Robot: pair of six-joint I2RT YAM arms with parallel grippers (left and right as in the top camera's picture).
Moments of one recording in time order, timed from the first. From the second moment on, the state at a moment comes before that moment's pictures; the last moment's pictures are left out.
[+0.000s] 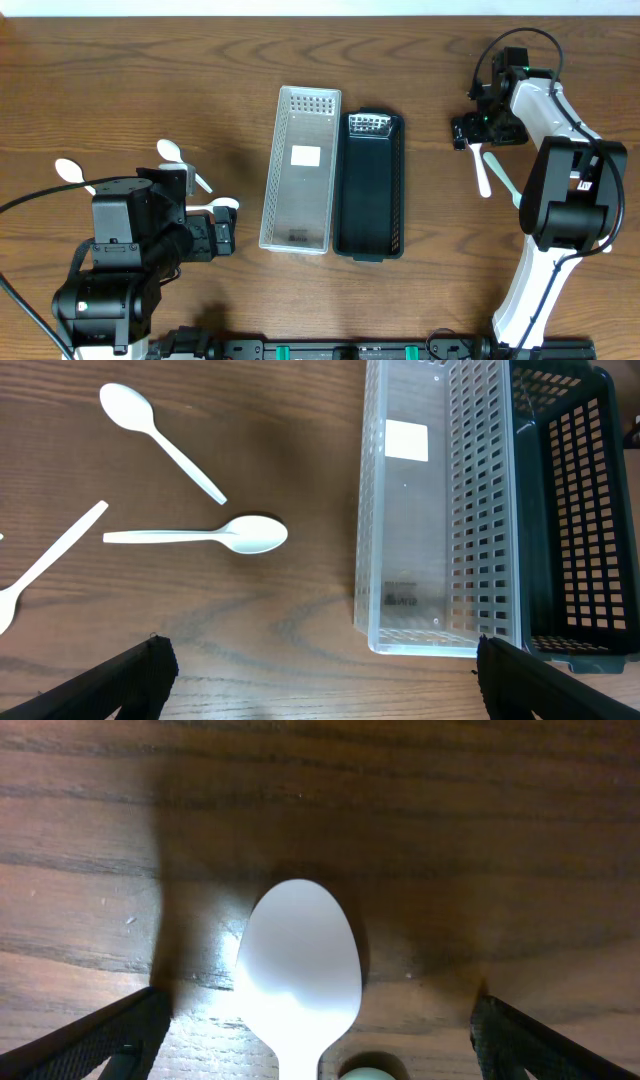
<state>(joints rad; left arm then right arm) -0.01 0.82 1.03 -1.14 0.19 -0.09 -0.08 2.22 1.66 -0.93 0.00 -0.15</state>
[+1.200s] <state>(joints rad) -0.01 0.82 1.03 -1.14 0.19 -0.09 -0.07 2.23 1.66 -0.86 -0.01 -0.11</state>
